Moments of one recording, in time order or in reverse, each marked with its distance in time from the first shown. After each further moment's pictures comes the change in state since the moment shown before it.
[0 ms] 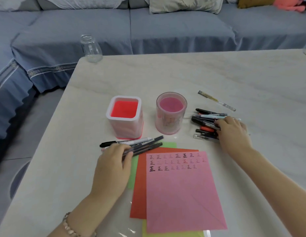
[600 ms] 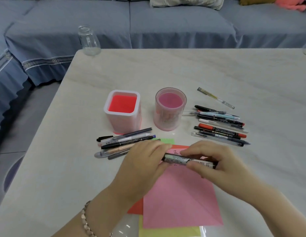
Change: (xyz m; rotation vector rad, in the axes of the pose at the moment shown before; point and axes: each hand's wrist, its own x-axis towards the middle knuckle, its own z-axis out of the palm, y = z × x) left_hand 0.001 0.052 0.009 -0.049 -0.096 0.542; right_hand -0.093 -0.054 -0.060 1.006 -0.204 -0.419
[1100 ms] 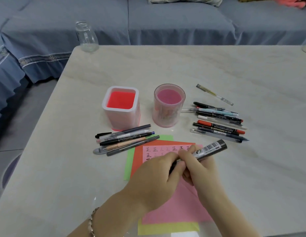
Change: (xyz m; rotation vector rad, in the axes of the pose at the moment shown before) left_hand 0.000 0.044 -0.006 -0.492 -0.289 -0.321; right_hand 0.000 -0.004 0.060 0.683 0.417 0.391
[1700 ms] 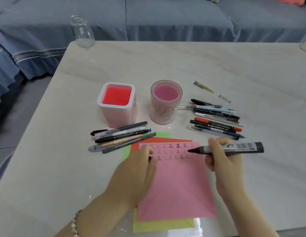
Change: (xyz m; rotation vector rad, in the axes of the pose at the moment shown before) left_hand -0.012 -0.034 -0.003 0.284 0.101 -0.162; right_hand 0.012 -0.001 -0.044 -0.050 0.285 -0.186
